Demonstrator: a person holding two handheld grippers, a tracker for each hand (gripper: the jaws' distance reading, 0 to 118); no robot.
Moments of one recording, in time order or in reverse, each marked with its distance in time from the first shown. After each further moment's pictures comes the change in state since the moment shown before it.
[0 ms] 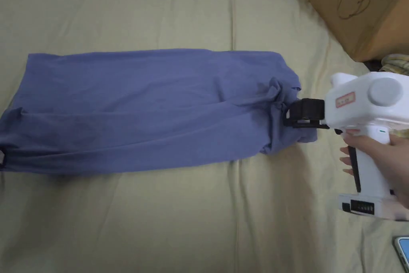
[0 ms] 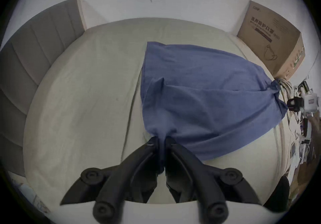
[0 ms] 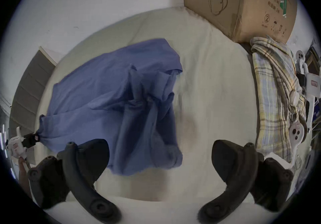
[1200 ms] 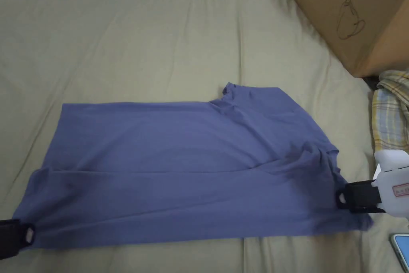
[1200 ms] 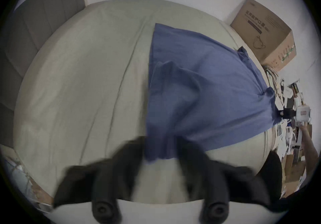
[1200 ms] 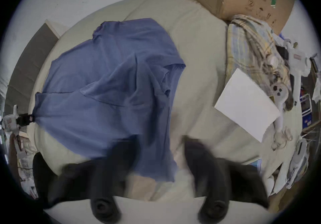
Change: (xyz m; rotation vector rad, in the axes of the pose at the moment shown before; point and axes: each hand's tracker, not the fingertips) left arm -0.029 -0.109 0.061 -0.125 -0.094 0.076; right arm 0.033 -0.137 0.078 -0.055 -0.062 0.113
